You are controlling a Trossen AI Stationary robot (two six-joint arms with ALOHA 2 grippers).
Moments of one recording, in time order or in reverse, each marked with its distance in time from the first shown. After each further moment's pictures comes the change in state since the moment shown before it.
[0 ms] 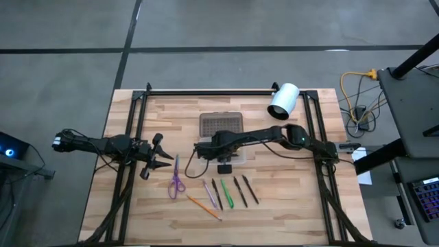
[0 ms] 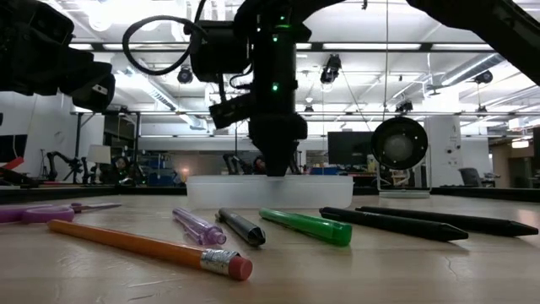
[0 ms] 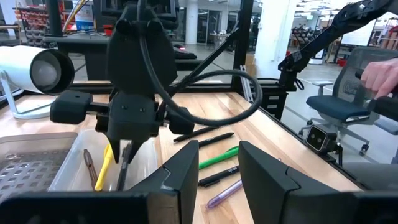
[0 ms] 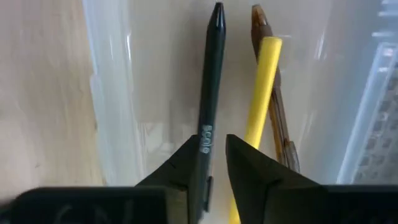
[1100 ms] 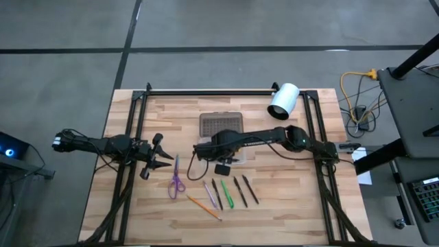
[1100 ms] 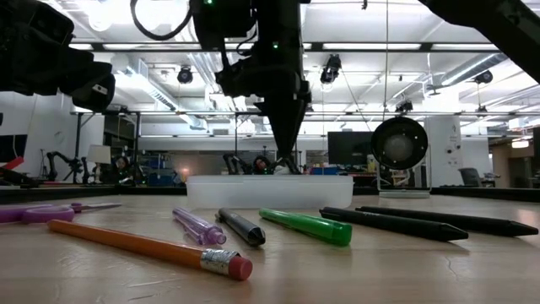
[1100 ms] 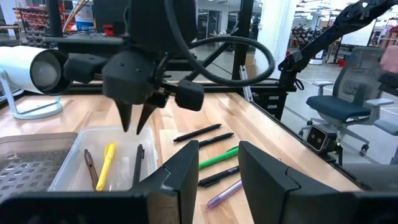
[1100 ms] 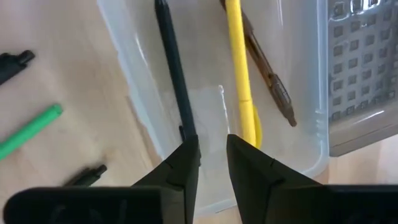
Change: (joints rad) left arm 0.000 0.000 0.000 0.000 0.000 0.000; right arm 0.037 -0.003 0.173 -0.245 -0.003 0.323
